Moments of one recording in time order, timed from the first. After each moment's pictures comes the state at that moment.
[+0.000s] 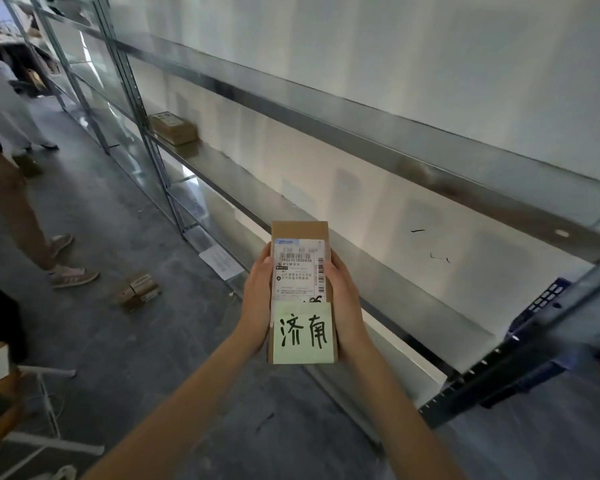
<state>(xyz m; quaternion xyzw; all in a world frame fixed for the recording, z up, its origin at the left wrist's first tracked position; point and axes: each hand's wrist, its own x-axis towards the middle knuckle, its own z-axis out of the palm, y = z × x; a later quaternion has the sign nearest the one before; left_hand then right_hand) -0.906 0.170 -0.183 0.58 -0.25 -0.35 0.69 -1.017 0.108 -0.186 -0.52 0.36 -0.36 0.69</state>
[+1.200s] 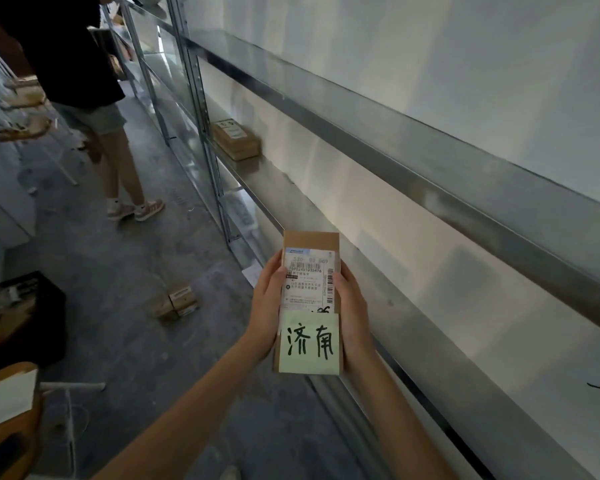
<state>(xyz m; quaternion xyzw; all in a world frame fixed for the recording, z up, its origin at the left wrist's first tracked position) -0.643 0.037 -0.188 0.59 -0.19 -0.31 0.72 -0.739 -0.041 -0.200 -0.53 0.33 -0.31 0.72</state>
